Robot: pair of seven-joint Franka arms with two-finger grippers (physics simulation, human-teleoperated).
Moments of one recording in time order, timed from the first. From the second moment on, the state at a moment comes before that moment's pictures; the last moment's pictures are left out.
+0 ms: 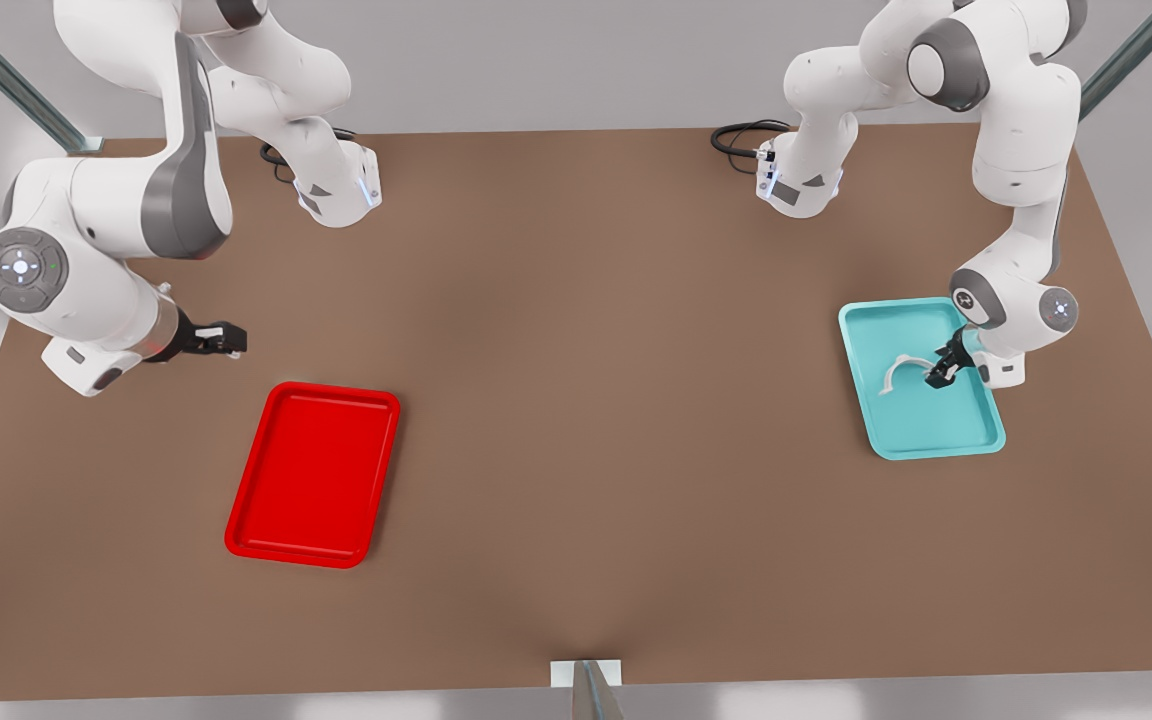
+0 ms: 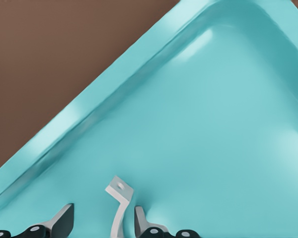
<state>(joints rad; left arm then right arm) 0.07 0.42 0.35 -2.32 -0.23 2.59 -0.31 0.24 0.16 -0.17 -1.47 -0.08 1.44 -0.01</state>
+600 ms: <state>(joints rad) 0.06 0.40 0.33 -2.32 -0.25 2.58 -0.31 0.27 0.17 -0.17 -1.46 -0.09 1.44 -0.01</state>
